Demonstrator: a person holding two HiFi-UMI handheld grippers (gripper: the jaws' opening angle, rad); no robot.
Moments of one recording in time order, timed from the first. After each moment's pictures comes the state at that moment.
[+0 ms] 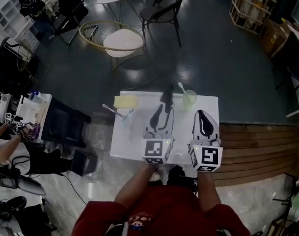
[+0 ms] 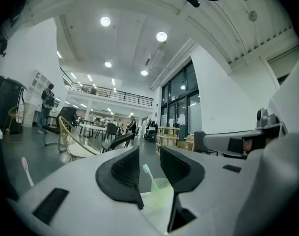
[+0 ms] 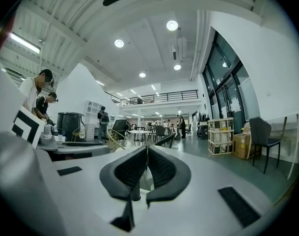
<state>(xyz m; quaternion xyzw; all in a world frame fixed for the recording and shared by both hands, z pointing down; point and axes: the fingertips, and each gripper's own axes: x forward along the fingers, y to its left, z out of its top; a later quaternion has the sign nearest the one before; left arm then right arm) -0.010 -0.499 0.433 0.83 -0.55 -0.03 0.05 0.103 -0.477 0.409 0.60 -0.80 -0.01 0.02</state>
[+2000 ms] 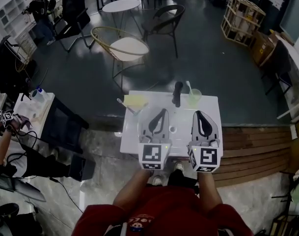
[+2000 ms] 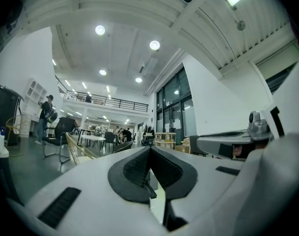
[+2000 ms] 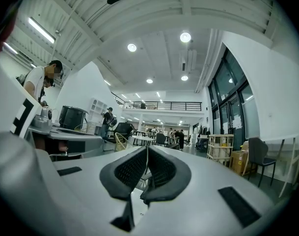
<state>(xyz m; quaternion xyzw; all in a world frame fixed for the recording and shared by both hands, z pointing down) -0.106 -0.399 0.376 0.85 -0.53 -0.04 -0.01 0.004 -0.385 0.363 0.61 -0.79 -0.09 0.03</state>
